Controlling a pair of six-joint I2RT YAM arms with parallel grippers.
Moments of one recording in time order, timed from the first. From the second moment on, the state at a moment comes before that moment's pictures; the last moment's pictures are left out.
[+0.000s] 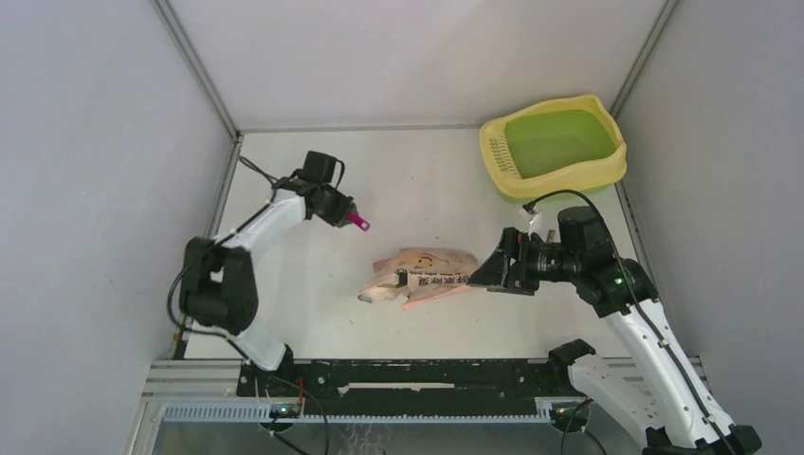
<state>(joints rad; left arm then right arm) -0.29 1.71 1.21 -0.62 -0.03 -1.25 0.35 0.76 0.90 -0.88 -0.74 0.67</state>
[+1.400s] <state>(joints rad) -1.10 0.57 0.56 0.37 0.61 -1.70 0.46 1.16 1.04 0.24 -0.93 0.87</state>
